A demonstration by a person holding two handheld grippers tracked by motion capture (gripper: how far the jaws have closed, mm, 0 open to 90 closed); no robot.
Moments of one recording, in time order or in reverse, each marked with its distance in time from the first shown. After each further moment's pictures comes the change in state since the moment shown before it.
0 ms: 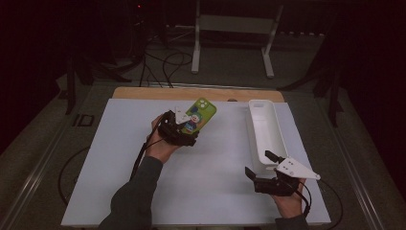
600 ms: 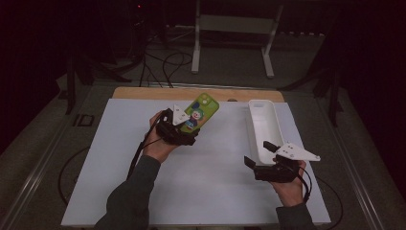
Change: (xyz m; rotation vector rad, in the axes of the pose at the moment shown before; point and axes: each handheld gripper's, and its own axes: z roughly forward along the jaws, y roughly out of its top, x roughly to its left) left arm -0.002 0.009 -0.020 -0.077 -0.006 0.050; right arm -0.015 0.030 0.013 0.055 0.041 0.061
